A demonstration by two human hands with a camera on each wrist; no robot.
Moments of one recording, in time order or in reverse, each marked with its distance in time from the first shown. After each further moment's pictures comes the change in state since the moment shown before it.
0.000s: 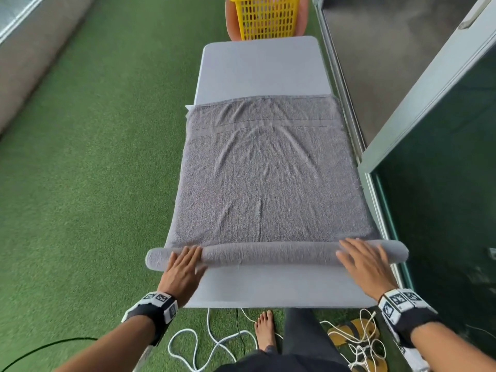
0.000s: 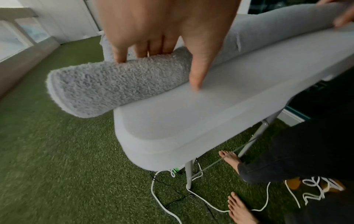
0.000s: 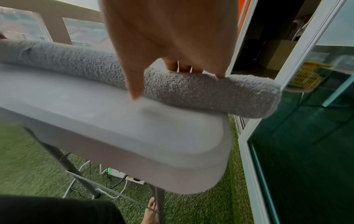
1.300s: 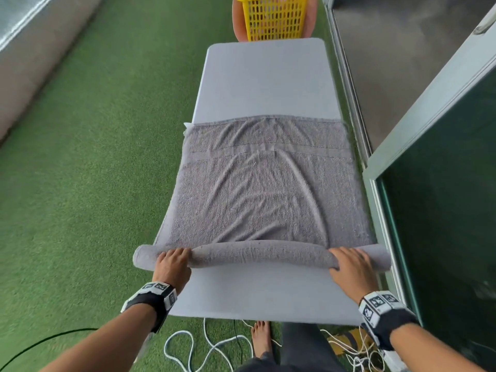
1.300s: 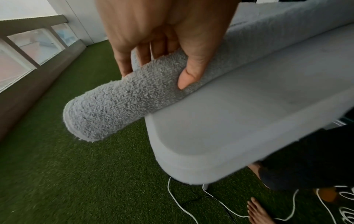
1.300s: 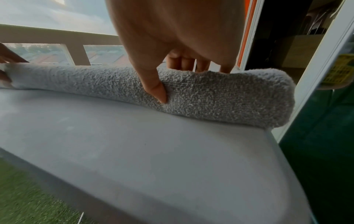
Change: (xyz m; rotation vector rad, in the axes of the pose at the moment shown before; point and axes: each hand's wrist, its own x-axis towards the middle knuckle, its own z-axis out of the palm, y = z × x) left_hand 0.036 0.005 -0.022 0.062 0.017 -0.144; right_hand 0.032 -0.016 0.004 -0.012 0.068 -0.078
